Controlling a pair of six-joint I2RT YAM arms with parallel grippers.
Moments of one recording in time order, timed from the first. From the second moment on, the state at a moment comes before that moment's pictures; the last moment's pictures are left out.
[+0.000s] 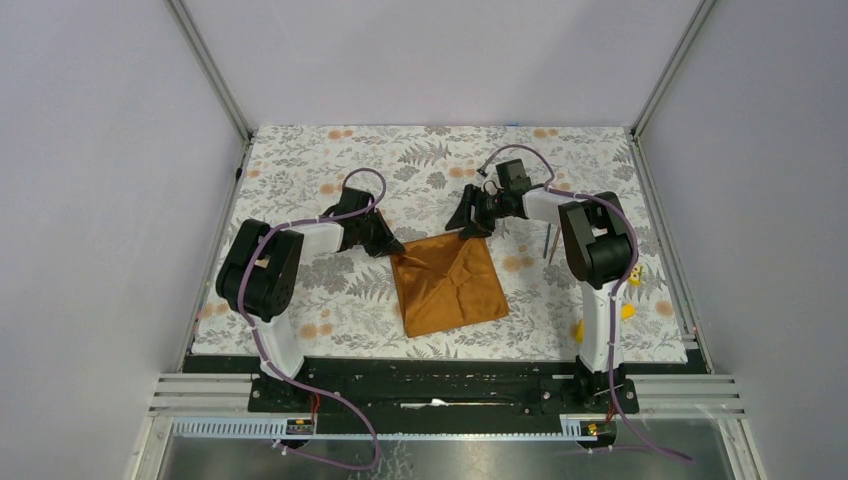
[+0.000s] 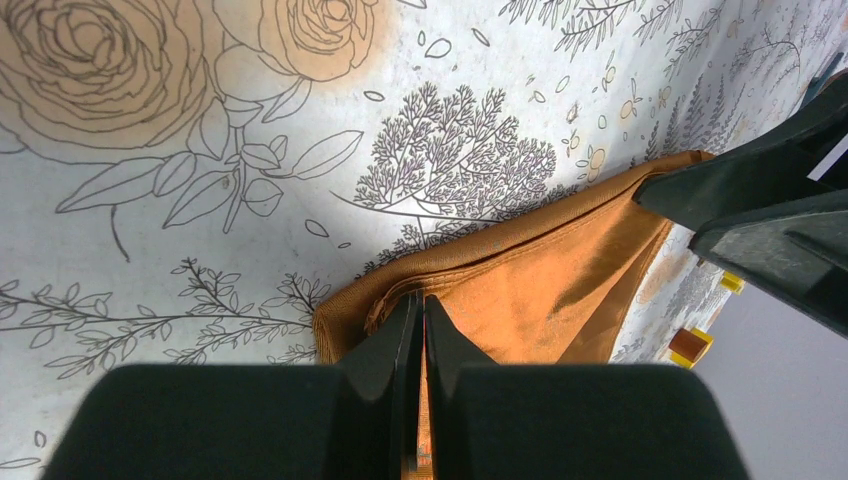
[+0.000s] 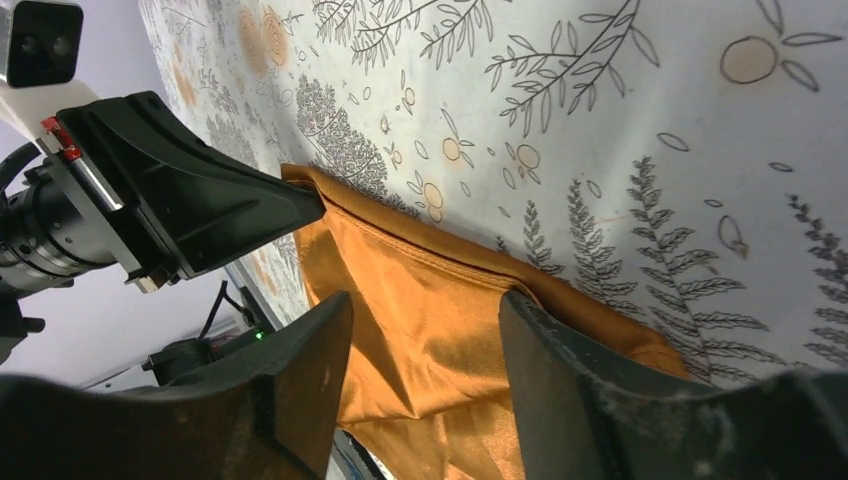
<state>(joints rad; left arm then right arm) -0.32 1.83 0.95 -0.05 0.36 -0.85 0.32 2.14 1.36 -0.18 -0.75 0.58</state>
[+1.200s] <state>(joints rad) -0.32 1.77 0.84 0.07 0.33 -0.89 0.78 1.89 0.79 0.43 -0.80 0.99</state>
